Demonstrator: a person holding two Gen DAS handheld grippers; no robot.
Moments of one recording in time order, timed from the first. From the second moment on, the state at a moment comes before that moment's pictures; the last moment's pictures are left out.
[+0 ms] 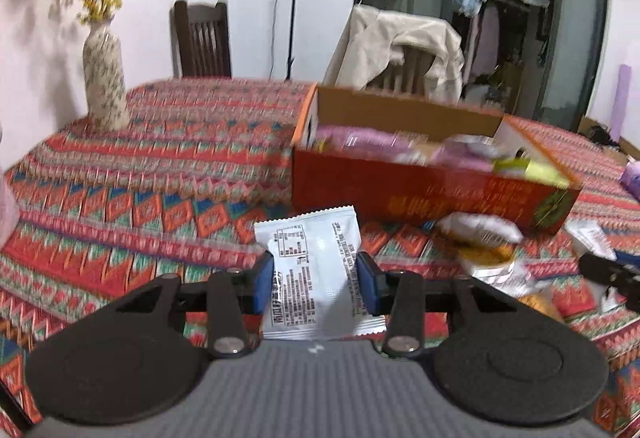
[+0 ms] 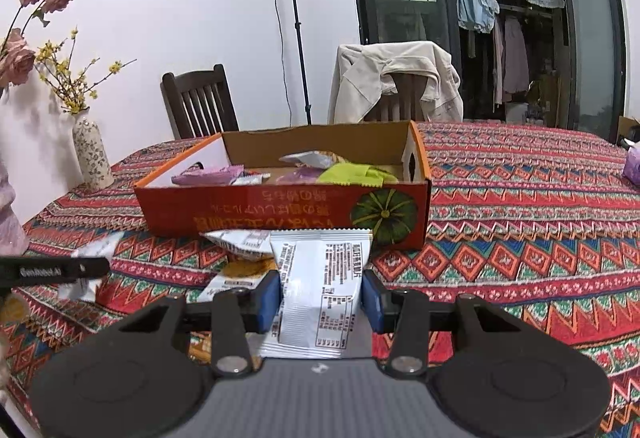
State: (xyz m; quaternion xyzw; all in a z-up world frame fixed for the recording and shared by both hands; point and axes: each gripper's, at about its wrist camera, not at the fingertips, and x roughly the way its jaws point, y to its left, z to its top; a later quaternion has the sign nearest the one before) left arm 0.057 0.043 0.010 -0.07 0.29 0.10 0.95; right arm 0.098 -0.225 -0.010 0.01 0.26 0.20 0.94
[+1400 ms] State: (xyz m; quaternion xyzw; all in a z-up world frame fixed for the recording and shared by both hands) left arm 0.253 0.039 0.038 -0.10 0.20 0.10 0.97; right arm 0.273 -0.166 0.009 0.06 0.20 0.18 0.96
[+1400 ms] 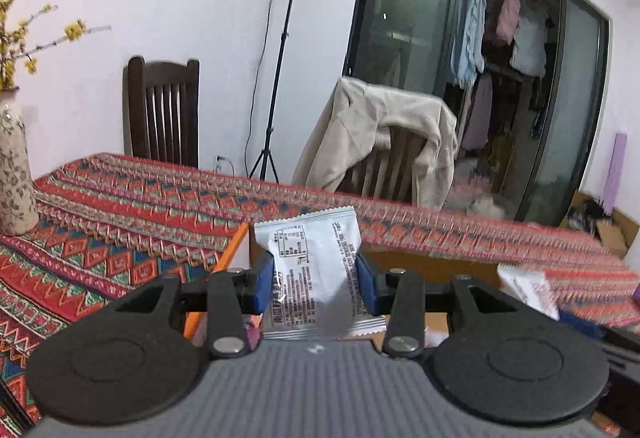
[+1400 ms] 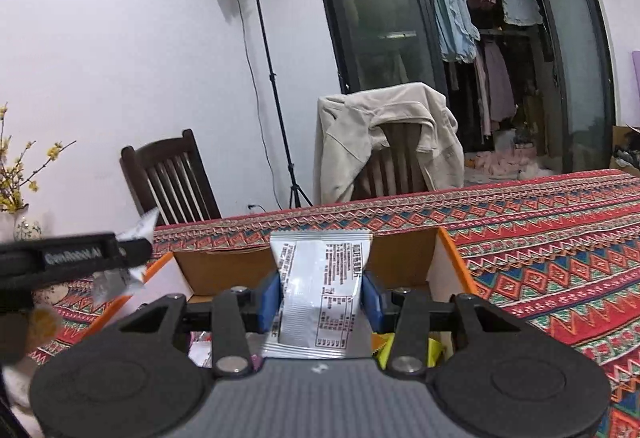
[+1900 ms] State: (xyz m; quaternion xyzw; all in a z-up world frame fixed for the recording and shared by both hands) left arm 0.249 0.036 0.025 -0.10 0.20 0.06 0.97; right arm 0.272 -0.173 -0.003 0.06 0.21 0.16 0.96
